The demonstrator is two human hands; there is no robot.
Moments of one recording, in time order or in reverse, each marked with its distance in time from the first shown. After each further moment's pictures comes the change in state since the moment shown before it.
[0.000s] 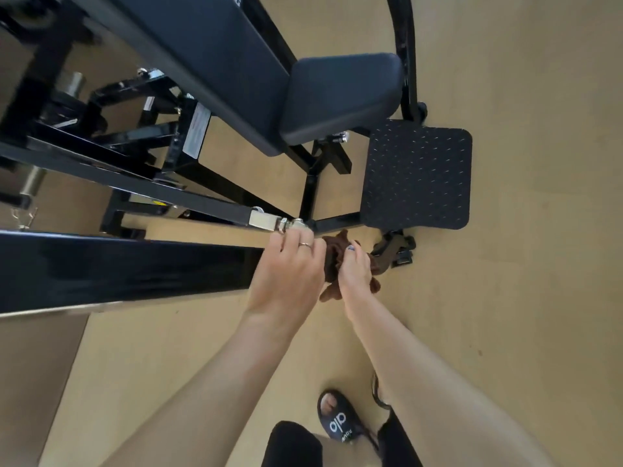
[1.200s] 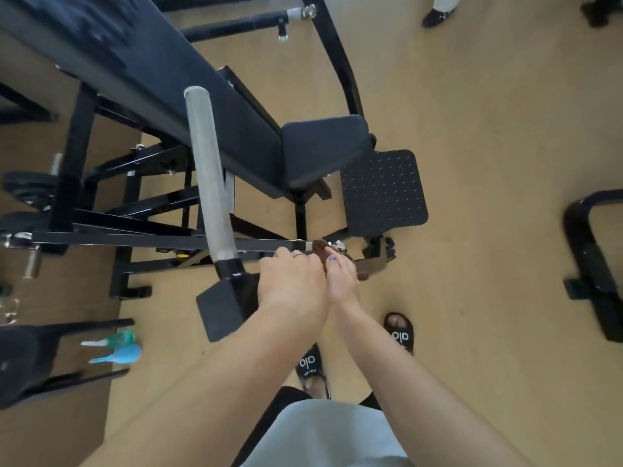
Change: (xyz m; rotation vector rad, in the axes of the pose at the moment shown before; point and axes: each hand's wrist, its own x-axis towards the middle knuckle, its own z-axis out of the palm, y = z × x) left_hand -0.077 -0.179 -0.139 -0.176 -0.328 0.090; right_hand -0.220 -0.094 0.089 0.038 0.123 -0.209
